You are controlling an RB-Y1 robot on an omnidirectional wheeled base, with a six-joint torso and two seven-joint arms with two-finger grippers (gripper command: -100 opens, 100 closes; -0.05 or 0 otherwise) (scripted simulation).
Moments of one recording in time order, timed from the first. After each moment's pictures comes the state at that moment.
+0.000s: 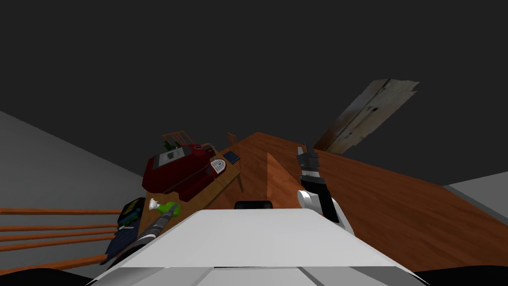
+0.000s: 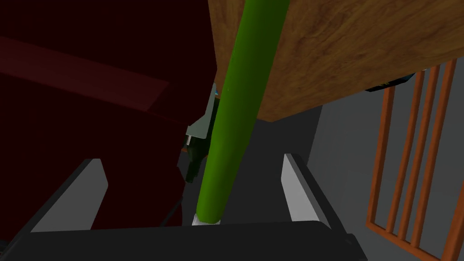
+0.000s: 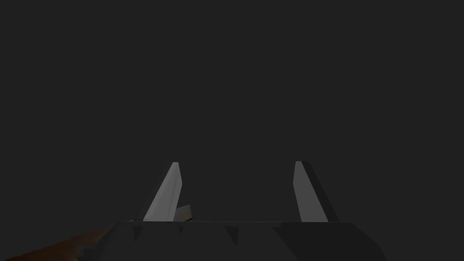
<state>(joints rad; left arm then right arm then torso) 0.76 0.34 0.37 -1.53 -0.85 -0.03 0.28 0.49 -0.05 -0.07 -2.27 0.01 -0.35 -0.04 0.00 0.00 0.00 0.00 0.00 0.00</state>
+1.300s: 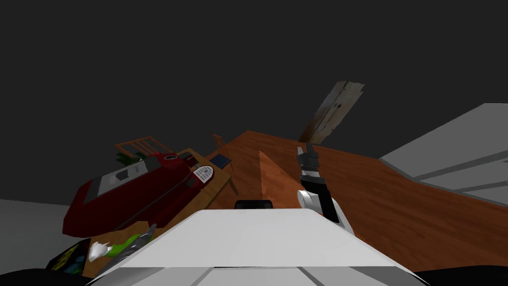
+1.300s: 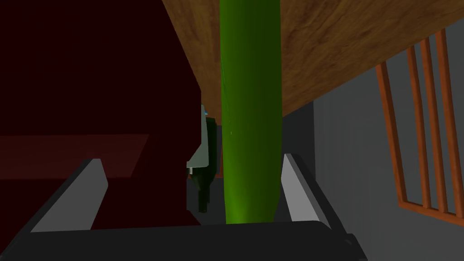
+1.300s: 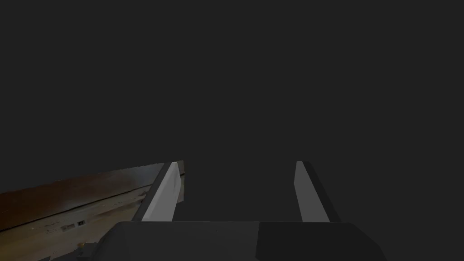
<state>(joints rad) 0.70 0.37 0.43 -1.30 -0.95 0.09 0.27 0.49 -0.05 -0.07 -2.27 0.01 -0.35 -0.04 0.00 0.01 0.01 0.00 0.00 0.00</state>
